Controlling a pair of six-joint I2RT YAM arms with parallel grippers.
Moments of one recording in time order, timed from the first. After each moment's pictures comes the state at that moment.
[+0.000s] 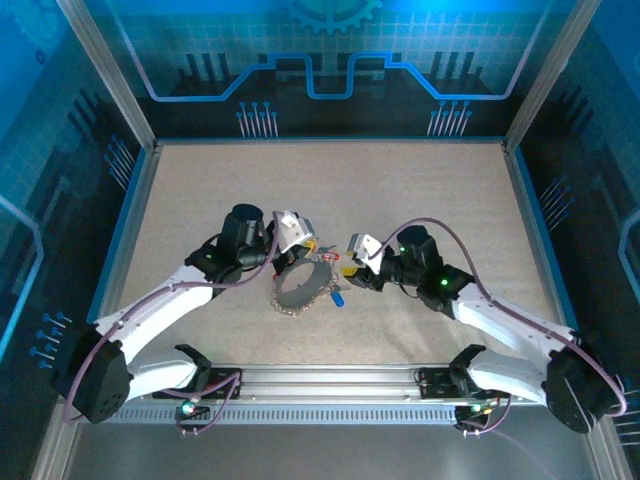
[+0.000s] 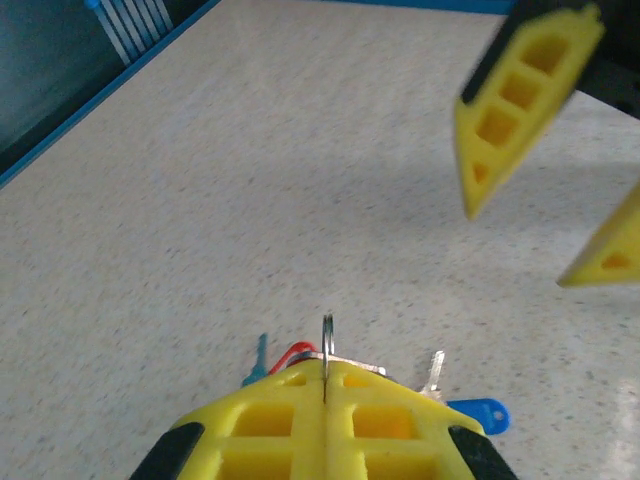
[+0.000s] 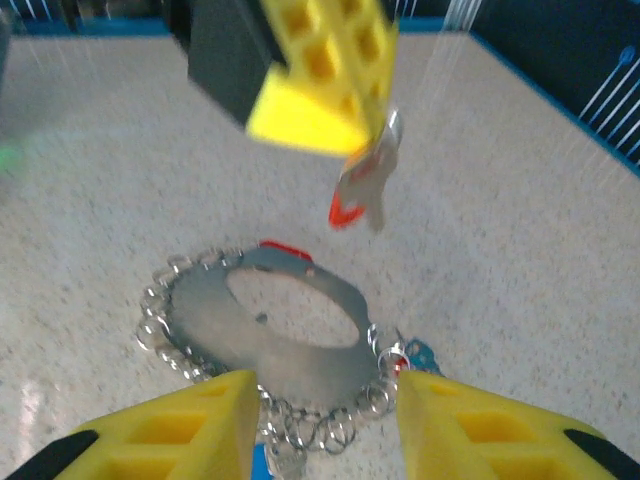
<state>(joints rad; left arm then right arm) -0.51 1.18 0.77 -0.11 0.43 0.36 0.63 1.11 0.60 0.01 -0.42 -0.40</state>
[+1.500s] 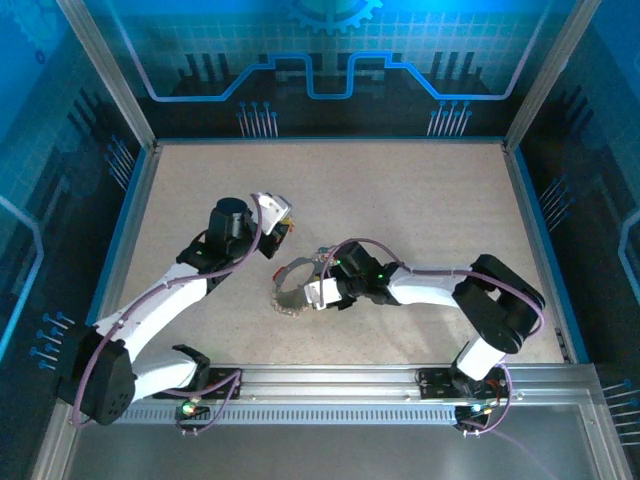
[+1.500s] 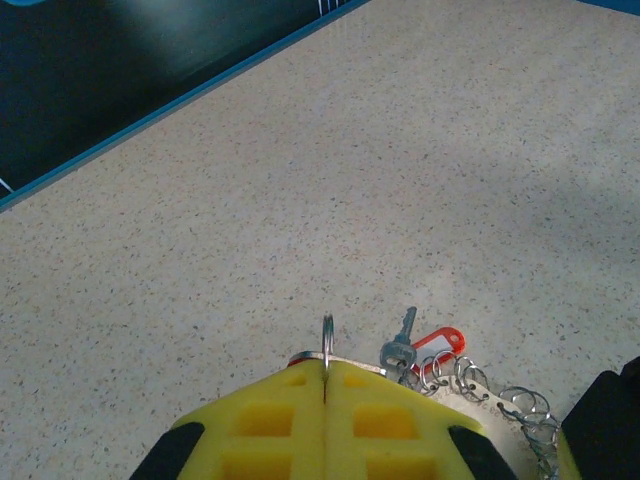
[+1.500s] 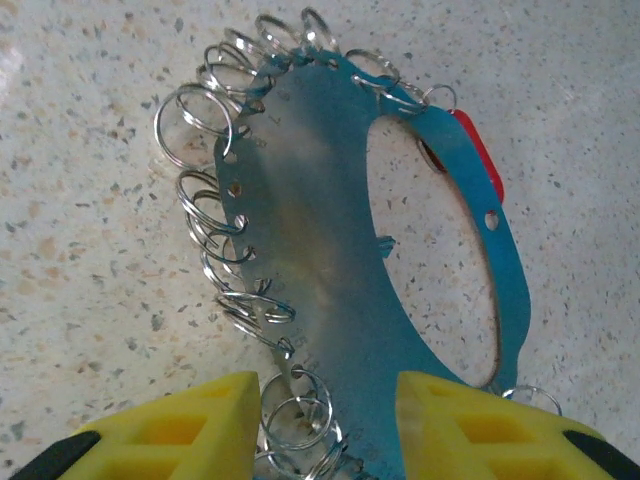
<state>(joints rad) -0.39 1.17 0.75 -0.05 0.23 0.21 0.84 1.65 0.77 0.01 -0.24 -1.07</state>
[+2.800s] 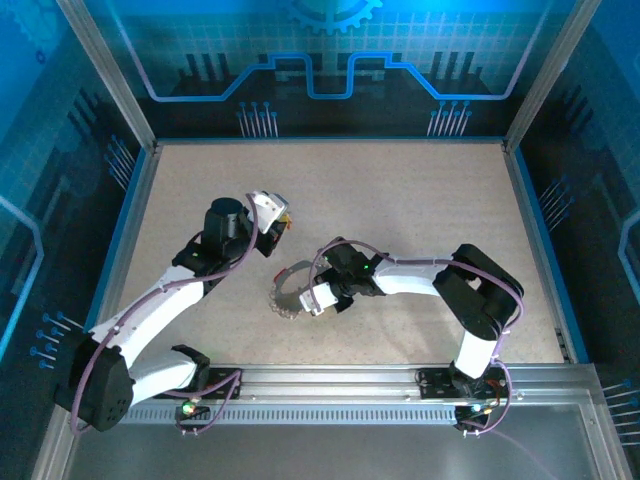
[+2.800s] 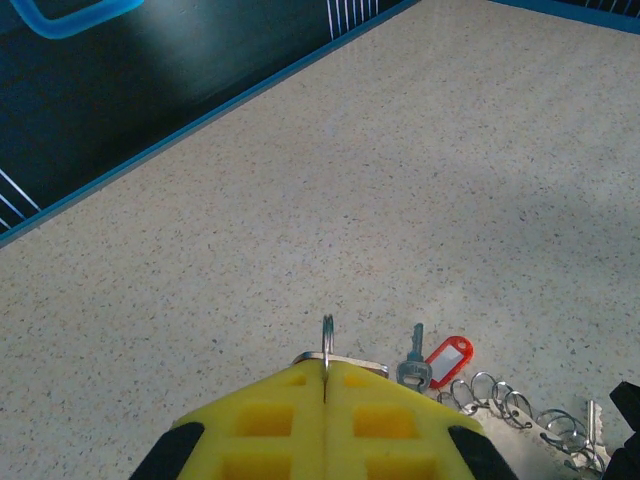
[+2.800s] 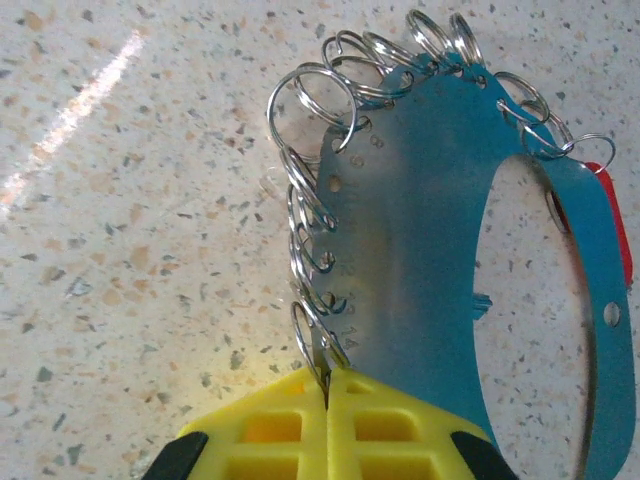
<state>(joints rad) -0.38 1.14 0.75 -0.03 0.22 0.23 0.85 1.76 0.90 -0.18 -0.35 -1.22</state>
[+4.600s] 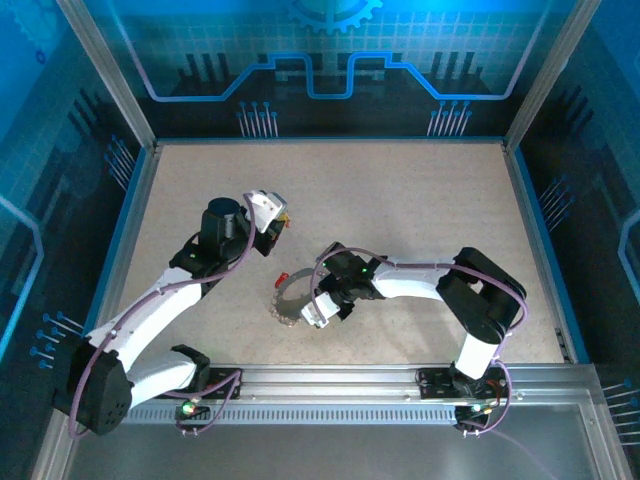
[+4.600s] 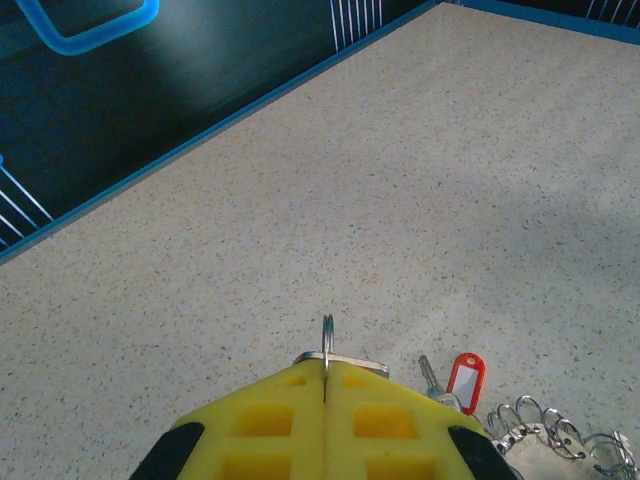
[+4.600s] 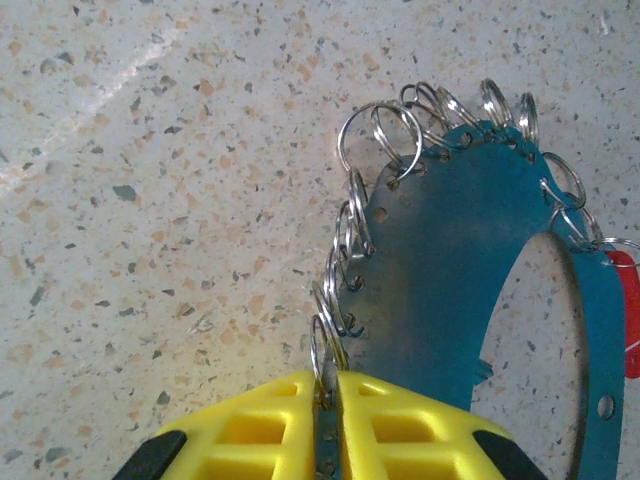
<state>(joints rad) -0.38 1.12 0.75 -0.03 0.22 0.23 0.88 1.74 0.90 -0.25 -0.39 -1.36</state>
